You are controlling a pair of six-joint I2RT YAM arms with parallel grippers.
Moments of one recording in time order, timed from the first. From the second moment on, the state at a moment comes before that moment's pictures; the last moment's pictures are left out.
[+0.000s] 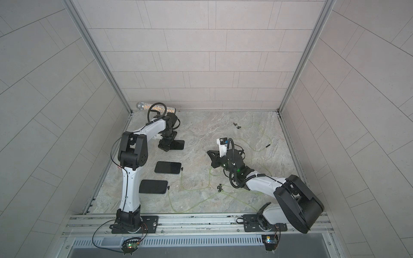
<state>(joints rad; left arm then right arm) -0.22 2.28 1.84 -1.10 -0.13 -1.56 0.60 1.34 0.47 0.61 -0.15 0.50</state>
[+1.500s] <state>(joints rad) -0.26 2.18 1.68 -1.03 -0.09 -1.60 0.61 1.33 0.47 0.62 -0.15 0.50</state>
